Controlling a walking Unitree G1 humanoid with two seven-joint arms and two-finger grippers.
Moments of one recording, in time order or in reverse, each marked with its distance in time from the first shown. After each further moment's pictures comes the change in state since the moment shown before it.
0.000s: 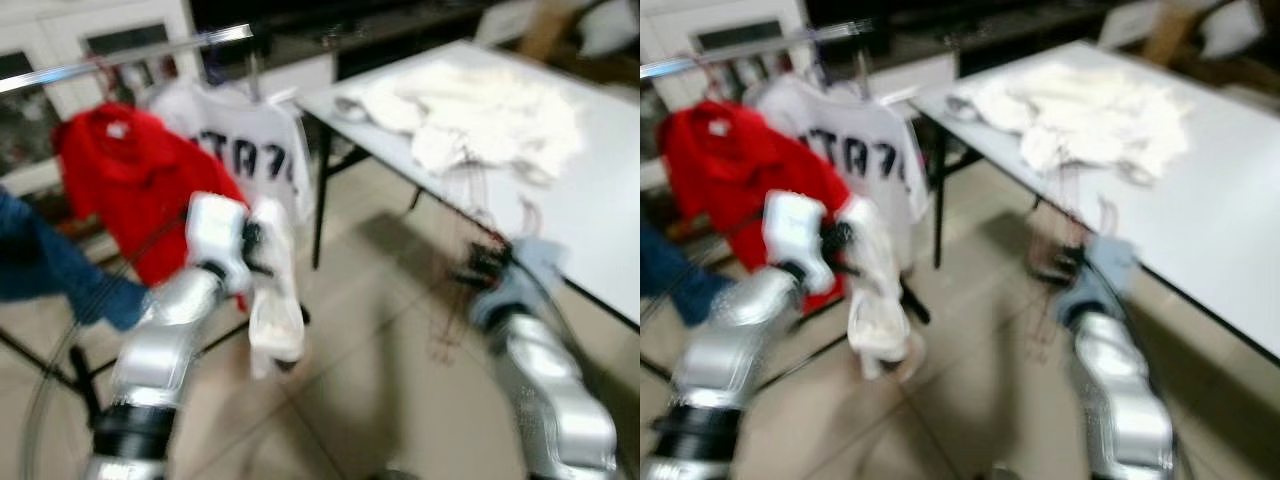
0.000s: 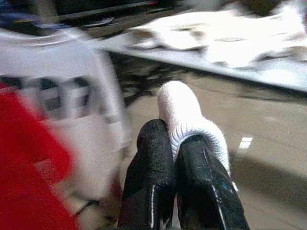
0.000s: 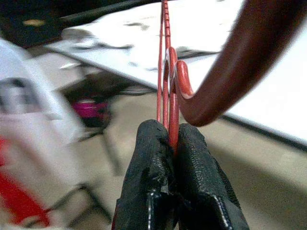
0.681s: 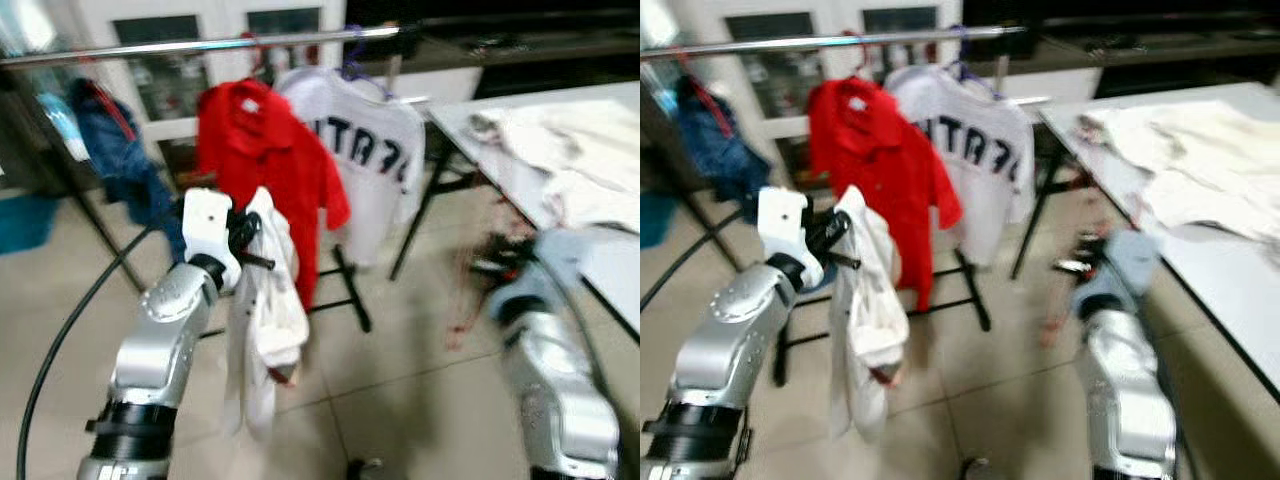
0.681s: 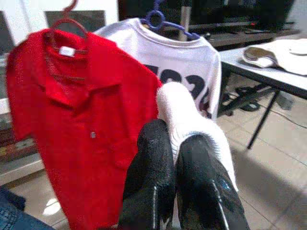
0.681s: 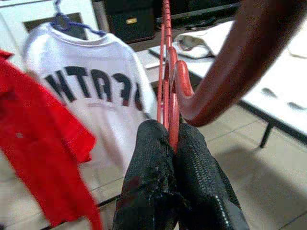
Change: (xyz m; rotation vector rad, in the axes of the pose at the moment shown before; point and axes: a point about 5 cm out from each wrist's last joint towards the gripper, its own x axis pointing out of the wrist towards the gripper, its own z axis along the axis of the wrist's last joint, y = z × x) left arm -0.006 0.018 0.009 -0.018 -0.064 0.070; right arm 0.005 0.006 0.006 0.026 -0.064 0.035
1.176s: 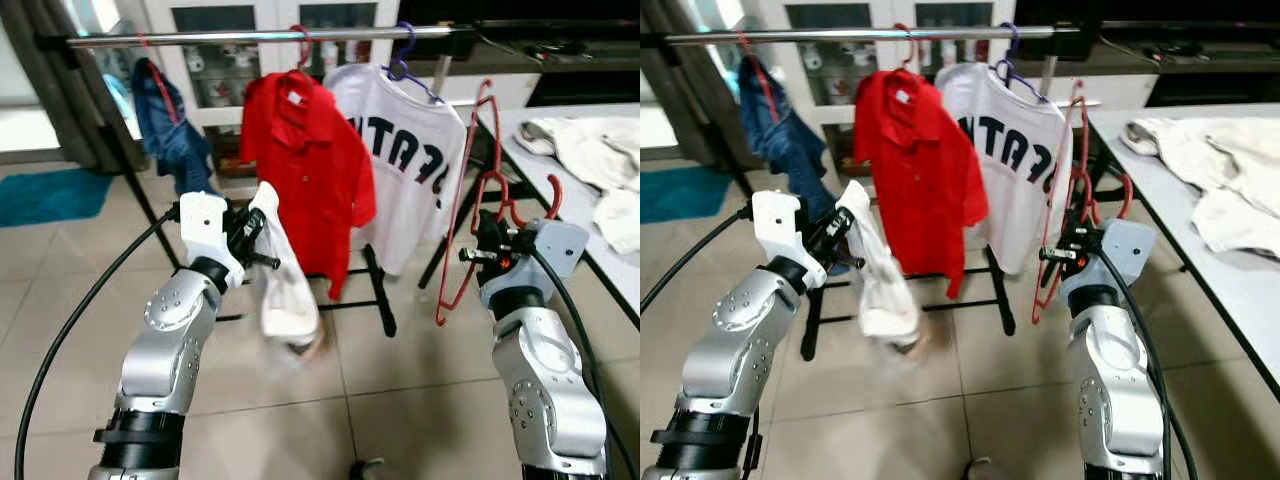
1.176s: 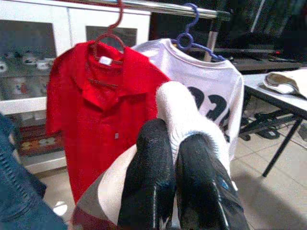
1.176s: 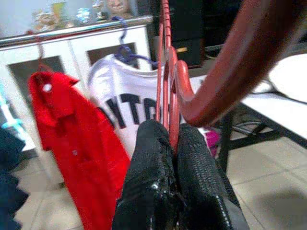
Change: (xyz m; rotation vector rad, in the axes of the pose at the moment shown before) left arm -0.003 -0.009 0.002 -0.071 -0.104 -0.026; right arm 0.000 0.003 0.016 0.003 -0.160 0.027
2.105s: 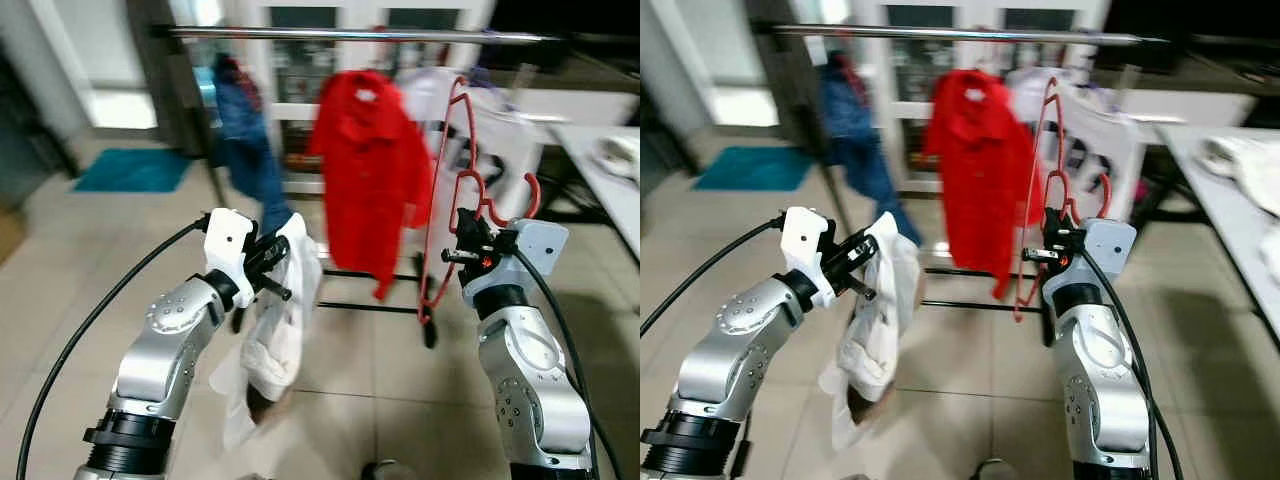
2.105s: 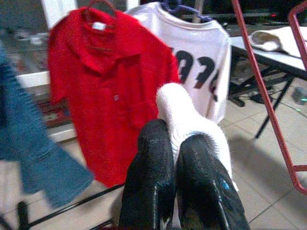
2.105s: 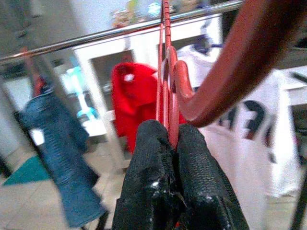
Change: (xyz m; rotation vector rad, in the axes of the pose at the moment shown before) left arm -0.005 -0.013 -0.014 0.027 0.133 -0.238; right arm 0.002 0.017 -0.006 0.045 -0.004 0.103
